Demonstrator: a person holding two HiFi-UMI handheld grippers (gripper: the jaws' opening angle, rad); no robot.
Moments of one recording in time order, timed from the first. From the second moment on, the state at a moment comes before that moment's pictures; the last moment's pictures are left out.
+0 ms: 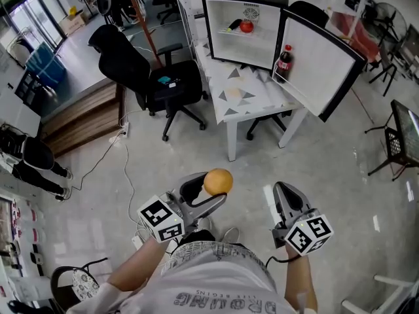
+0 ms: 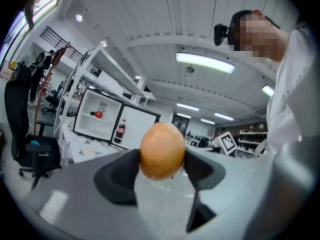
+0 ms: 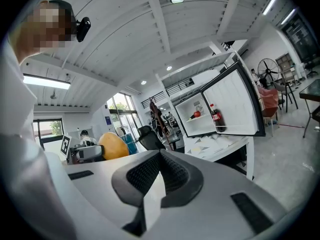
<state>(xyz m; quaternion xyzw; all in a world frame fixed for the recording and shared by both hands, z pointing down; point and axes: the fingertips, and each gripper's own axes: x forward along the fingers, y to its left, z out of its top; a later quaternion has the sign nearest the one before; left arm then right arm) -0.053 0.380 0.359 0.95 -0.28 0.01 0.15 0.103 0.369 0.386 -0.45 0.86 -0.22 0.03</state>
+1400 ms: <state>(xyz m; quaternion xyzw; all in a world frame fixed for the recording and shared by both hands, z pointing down) -0.046 0.246 0.391 0.95 -0.27 0.00 0.17 0.110 0.244 0.411 -0.46 0.86 -0.22 0.01</state>
